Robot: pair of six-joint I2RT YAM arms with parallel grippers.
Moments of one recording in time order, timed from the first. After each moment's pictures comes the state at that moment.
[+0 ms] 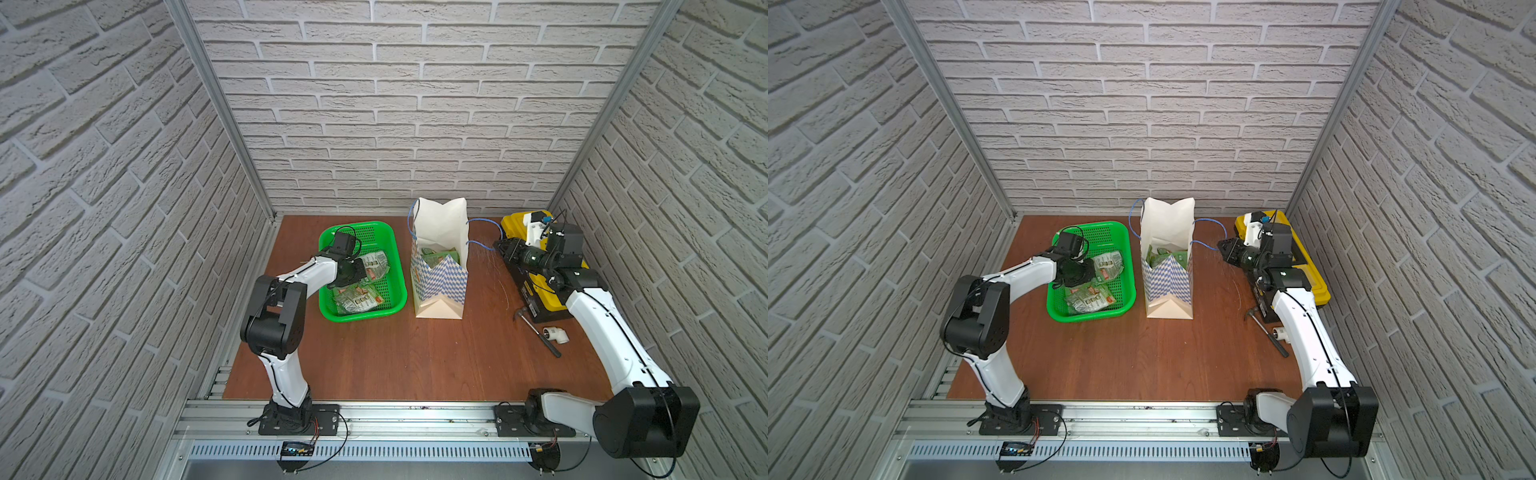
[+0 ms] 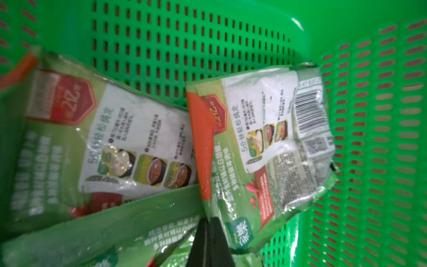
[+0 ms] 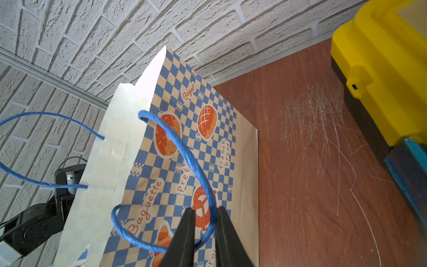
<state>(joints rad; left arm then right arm) -0.17 1.80 1.17 -0.42 0.11 -0.54 -0.07 1.22 1.09 -0.42 -0.44 0.50</state>
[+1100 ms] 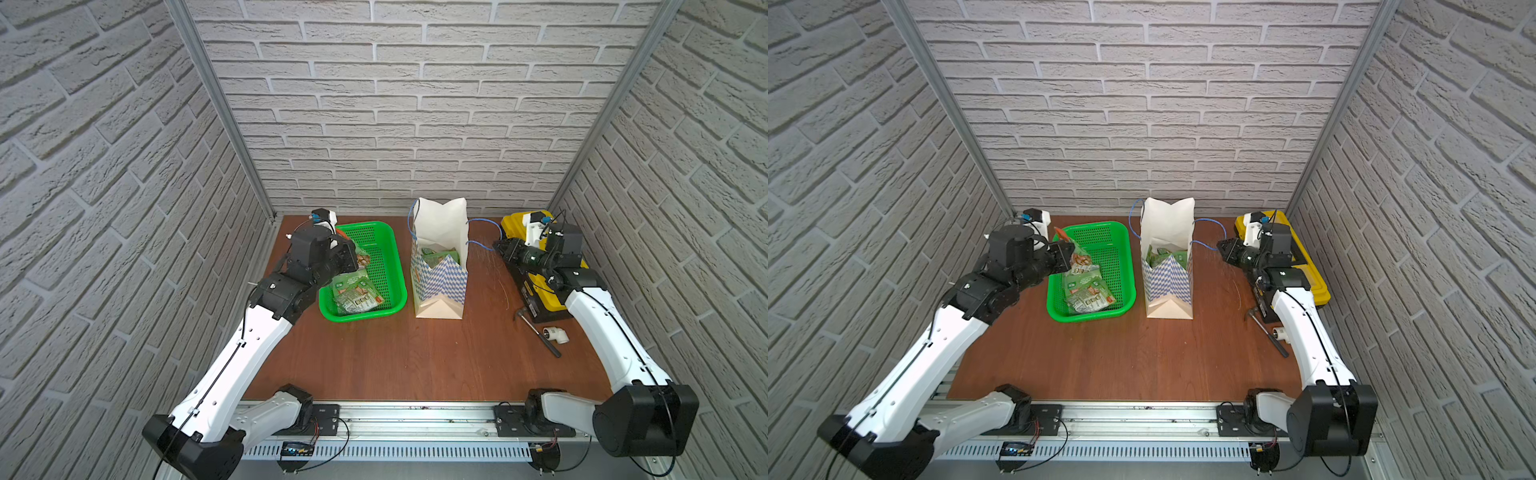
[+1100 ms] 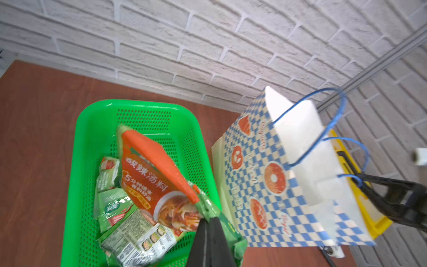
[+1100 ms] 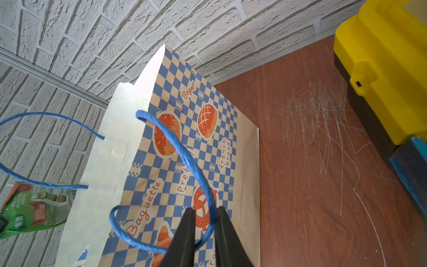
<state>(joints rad) -0.37 1.08 1.26 -0.64 -0.03 -0.53 -0.07 1.23 1.09 -0.41 -0.45 0.51</state>
